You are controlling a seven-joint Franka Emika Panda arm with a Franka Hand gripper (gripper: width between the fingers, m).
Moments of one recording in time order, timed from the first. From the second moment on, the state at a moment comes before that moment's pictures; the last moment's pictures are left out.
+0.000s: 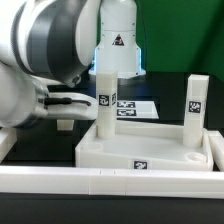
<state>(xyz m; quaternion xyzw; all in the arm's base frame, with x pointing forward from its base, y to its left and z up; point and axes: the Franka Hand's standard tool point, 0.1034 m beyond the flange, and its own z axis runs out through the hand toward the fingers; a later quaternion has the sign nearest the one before) 0.446 -0.141 0.020 -0.85 0.10 0.50 0.13</state>
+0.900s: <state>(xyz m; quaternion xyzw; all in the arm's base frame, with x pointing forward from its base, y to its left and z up) 0.427 -0.131 0.005 -0.85 0.10 0.50 0.12</state>
